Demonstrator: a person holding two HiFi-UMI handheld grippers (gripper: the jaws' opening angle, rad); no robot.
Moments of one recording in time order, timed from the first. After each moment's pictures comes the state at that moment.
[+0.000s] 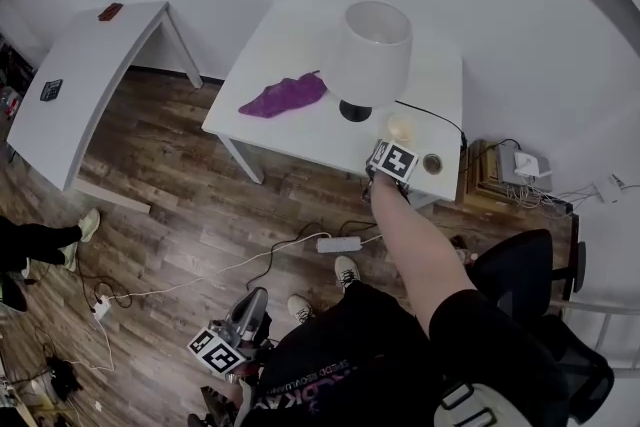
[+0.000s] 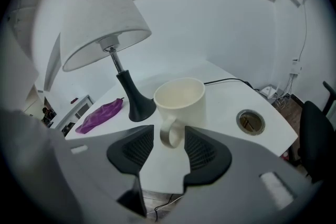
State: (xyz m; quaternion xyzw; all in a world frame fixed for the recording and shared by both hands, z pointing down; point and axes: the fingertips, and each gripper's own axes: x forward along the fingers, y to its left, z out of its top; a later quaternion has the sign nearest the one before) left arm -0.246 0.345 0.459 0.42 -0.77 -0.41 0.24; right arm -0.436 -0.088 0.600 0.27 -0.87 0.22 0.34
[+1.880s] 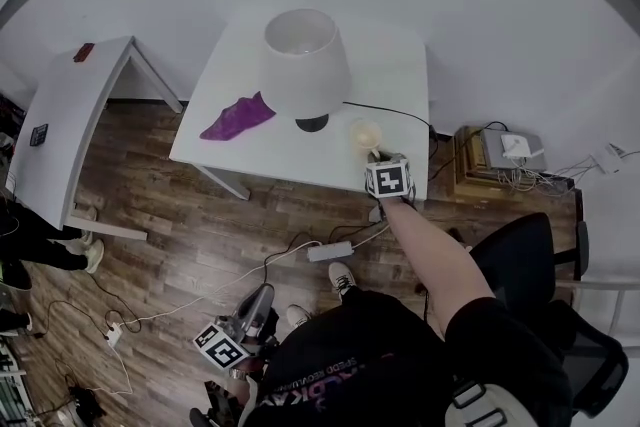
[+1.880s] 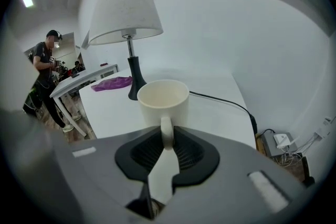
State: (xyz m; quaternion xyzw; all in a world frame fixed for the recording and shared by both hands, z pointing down) left arm -0.249 0.234 0.455 0.48 -0.74 -0.40 0.26; right arm -0.397 -0.141 0.603 0.09 -0.91 0.05 0.39
